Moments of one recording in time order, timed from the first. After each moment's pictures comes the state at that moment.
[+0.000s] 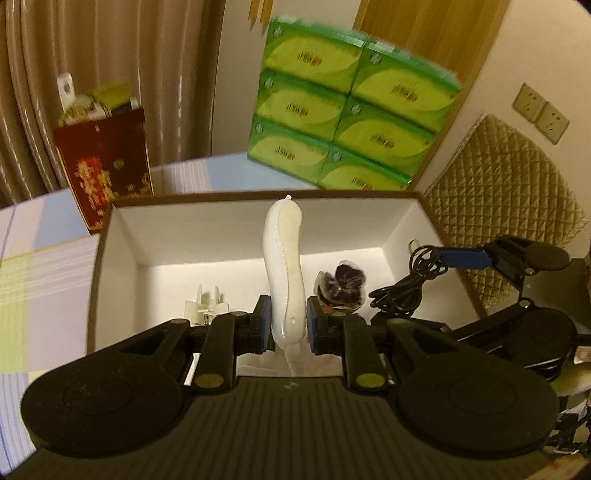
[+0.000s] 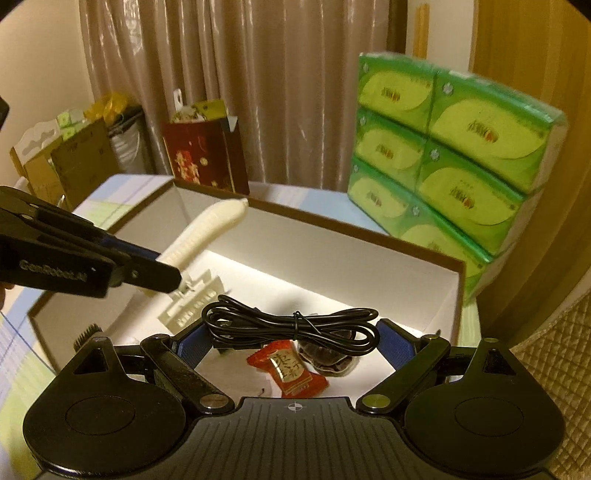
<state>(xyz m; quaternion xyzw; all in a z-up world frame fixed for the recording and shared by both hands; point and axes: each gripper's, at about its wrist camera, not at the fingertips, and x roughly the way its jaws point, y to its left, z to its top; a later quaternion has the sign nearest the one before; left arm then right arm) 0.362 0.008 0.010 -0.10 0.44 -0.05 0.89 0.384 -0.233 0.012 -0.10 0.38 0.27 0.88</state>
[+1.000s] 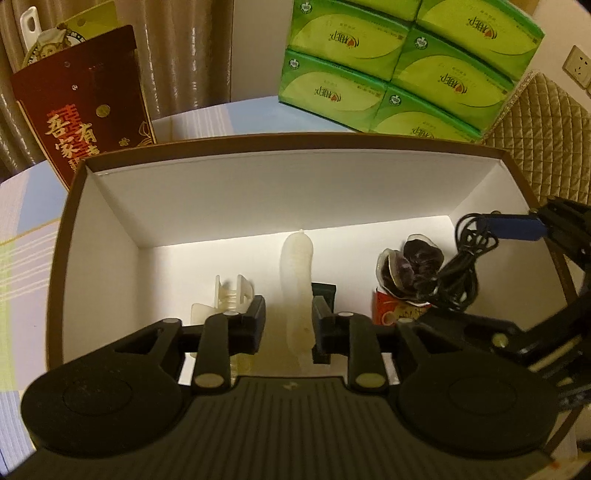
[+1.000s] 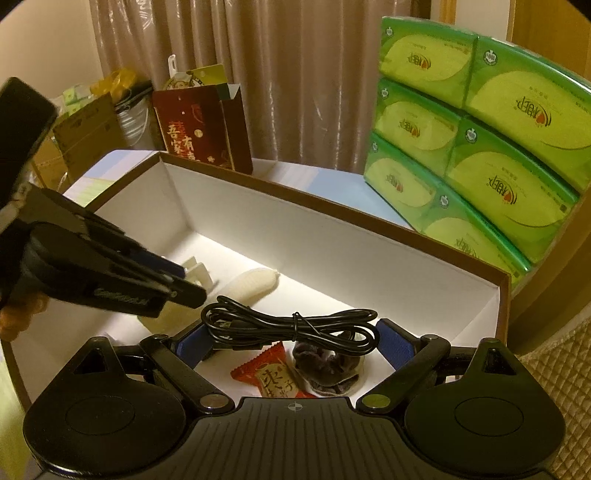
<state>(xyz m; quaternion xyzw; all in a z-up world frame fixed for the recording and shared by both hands) 0.411 0.022 -0.049 -0.07 0.50 -0.03 0.86 0.424 -0.218 -0.015 -0.11 0.40 0.29 0.86</state>
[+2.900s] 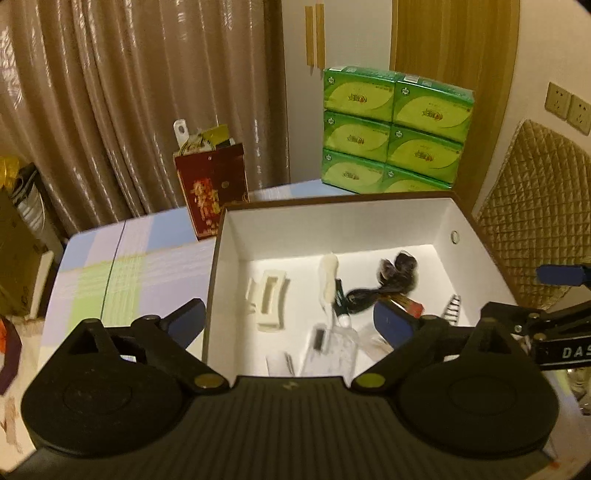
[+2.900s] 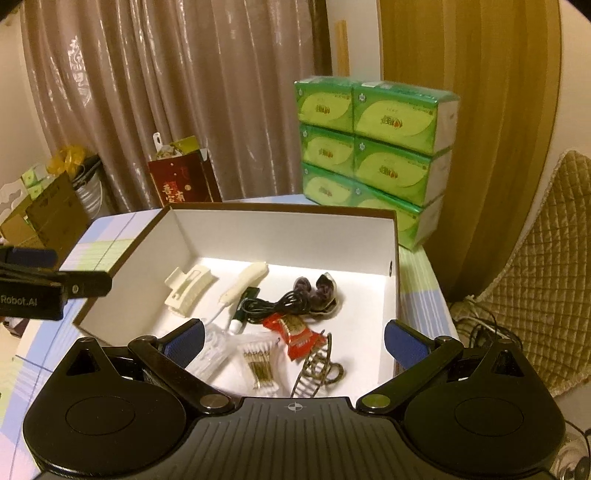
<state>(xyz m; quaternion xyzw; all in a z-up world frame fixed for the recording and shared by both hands) 0.237 -0.004 0.070 -0.03 0.38 0.07 0.92 0.268 -0.262 0.061 -0.01 0.36 0.18 0.91</state>
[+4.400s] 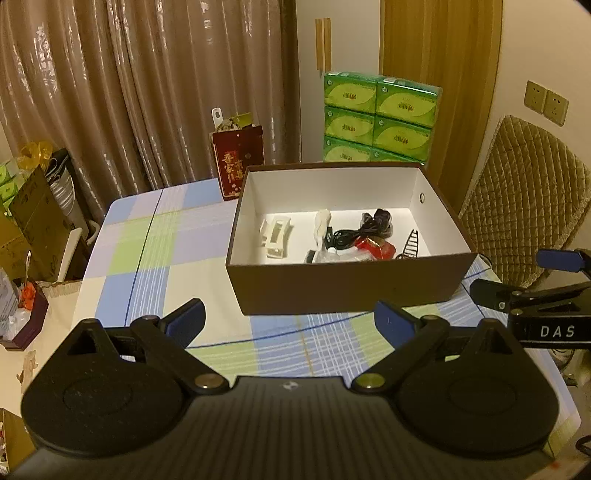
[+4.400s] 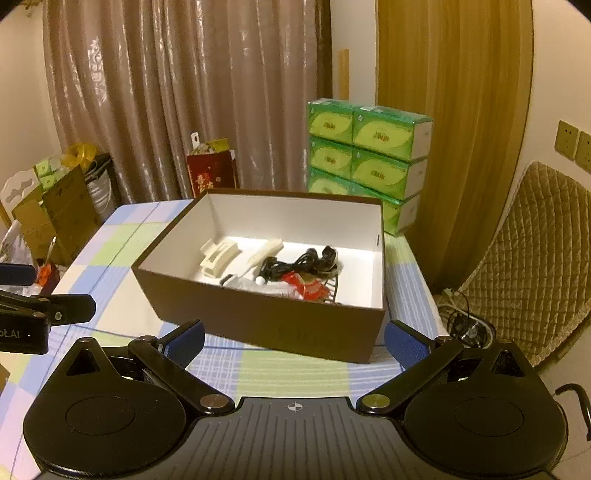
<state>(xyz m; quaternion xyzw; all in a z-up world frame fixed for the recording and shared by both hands) 0.088 -0.045 0.102 -0.02 0.37 0.09 0.92 0.132 -0.259 0.087 -0.03 0.34 0.16 0.93</state>
